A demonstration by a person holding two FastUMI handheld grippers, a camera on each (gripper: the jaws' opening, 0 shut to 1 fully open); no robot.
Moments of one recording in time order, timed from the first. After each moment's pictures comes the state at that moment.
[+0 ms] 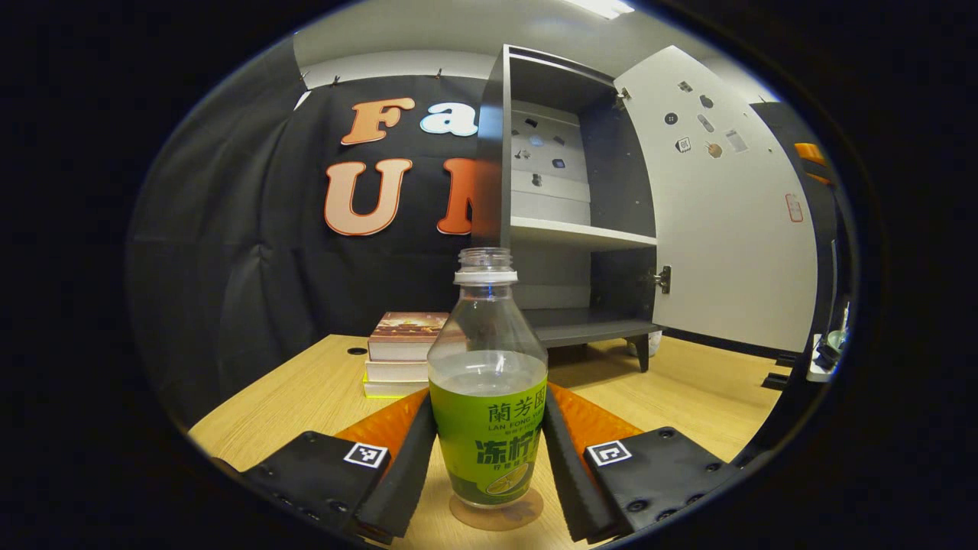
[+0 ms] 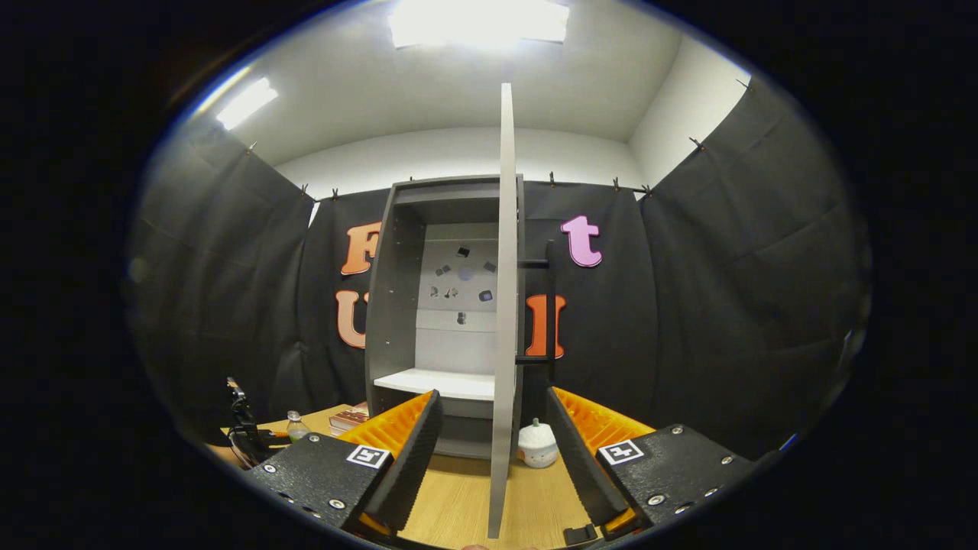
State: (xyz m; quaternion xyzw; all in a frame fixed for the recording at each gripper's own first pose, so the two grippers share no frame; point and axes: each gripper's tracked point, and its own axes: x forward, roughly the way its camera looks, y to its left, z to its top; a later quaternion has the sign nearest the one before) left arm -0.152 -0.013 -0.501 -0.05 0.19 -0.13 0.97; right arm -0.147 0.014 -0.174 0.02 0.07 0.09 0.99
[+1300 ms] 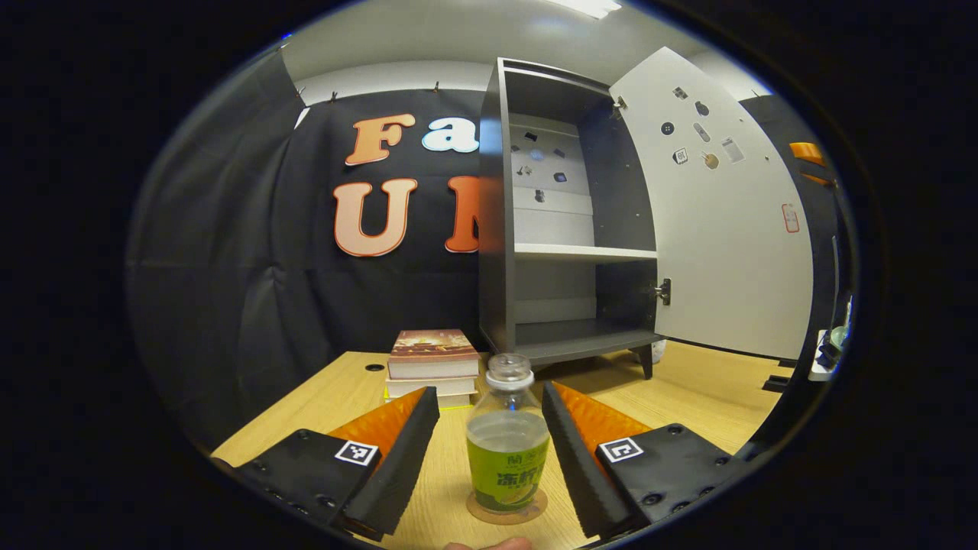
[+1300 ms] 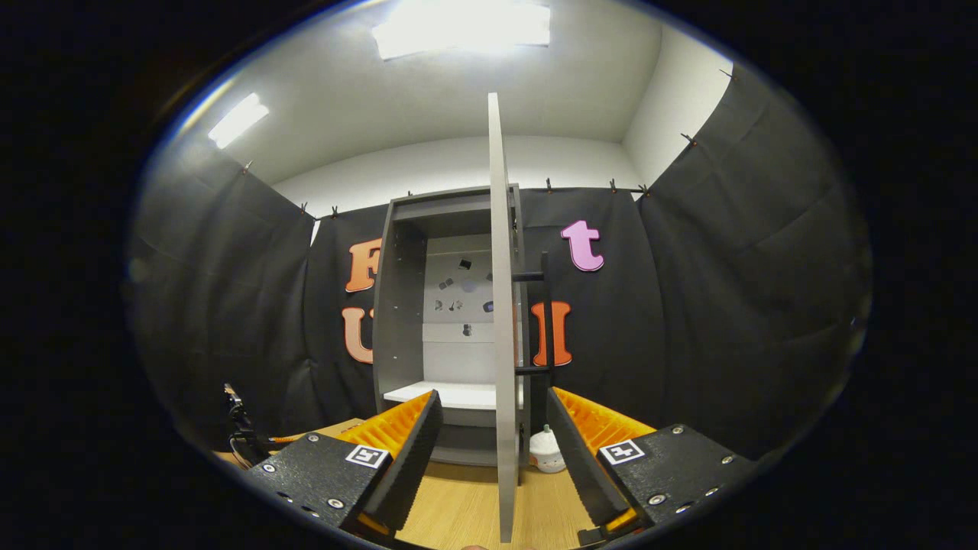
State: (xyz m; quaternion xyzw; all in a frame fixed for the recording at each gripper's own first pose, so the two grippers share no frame) left arm -0.155 0.004 -0.440 -0.02 0.17 -0.10 0.98; right arm -0.146 0.007 -0.155 0.05 0.05 0.10 0.99
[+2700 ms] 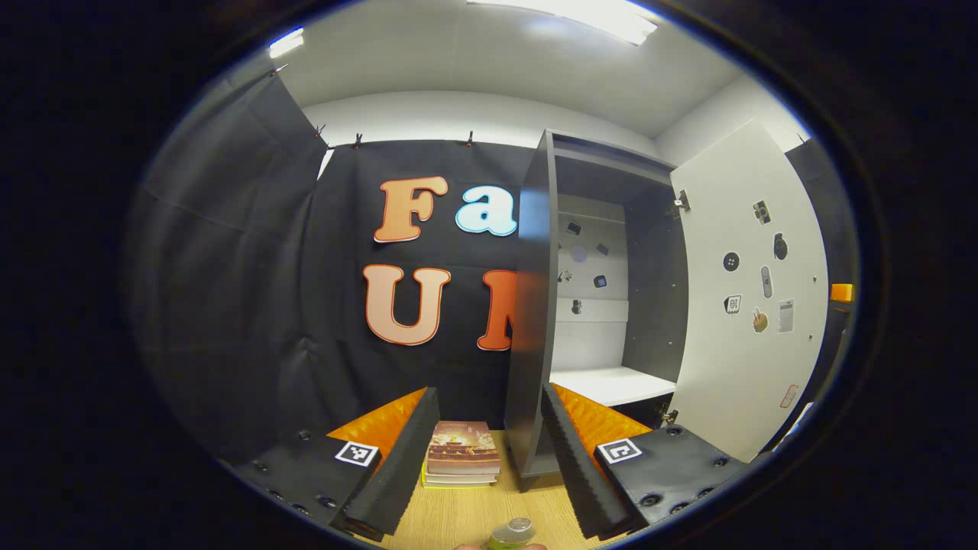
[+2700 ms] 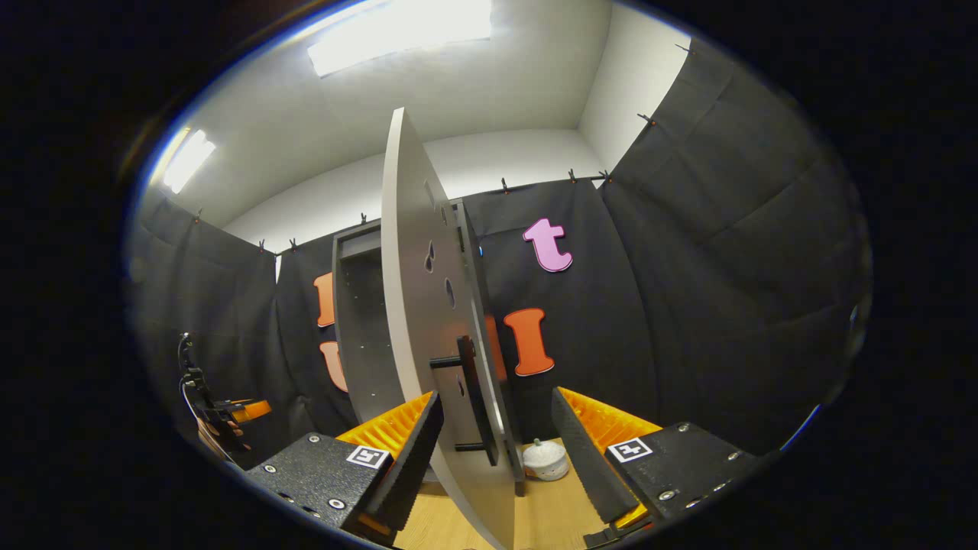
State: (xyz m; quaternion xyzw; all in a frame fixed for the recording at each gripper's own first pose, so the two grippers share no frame) left arm -0.052 0.054 -0.186 -0.05 0.11 -0.05 0.99; right arm -0.081 -0.066 -0.104 0.12 0.08 0.03 0.99
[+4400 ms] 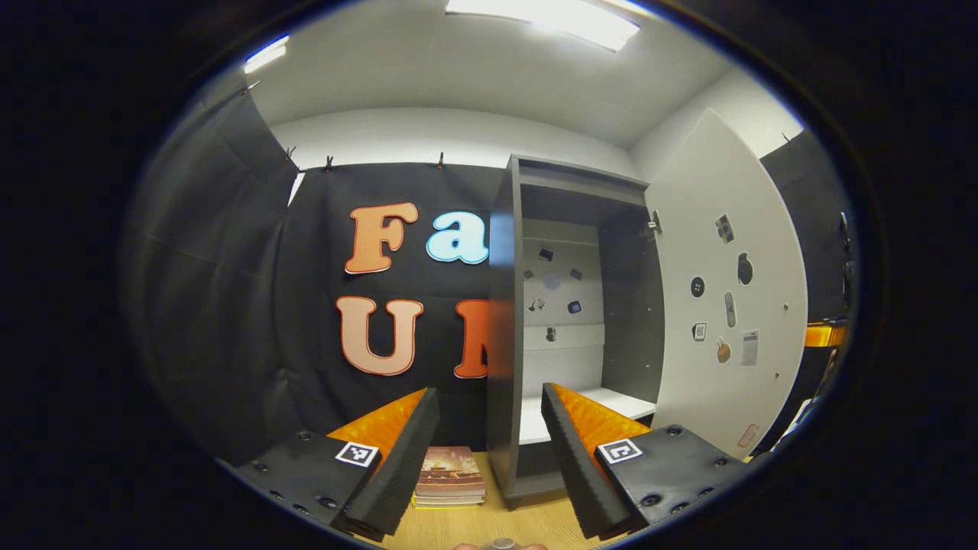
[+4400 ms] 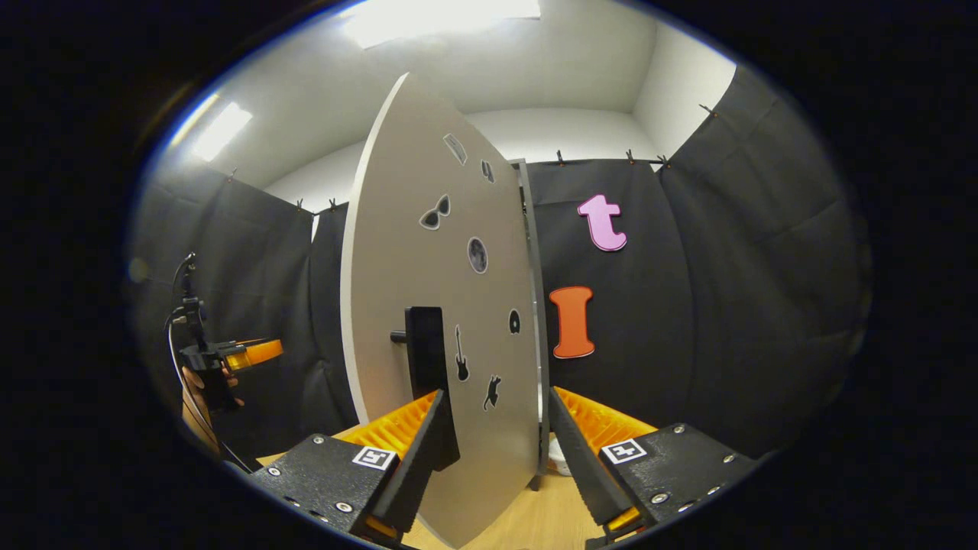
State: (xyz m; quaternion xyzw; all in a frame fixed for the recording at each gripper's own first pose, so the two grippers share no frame) left arm -0.033 0.026 -0.143 -0.04 0.08 -0.09 0.99; right arm -0.040 0.037 -0.138 0.09 0.11 0.14 0.98
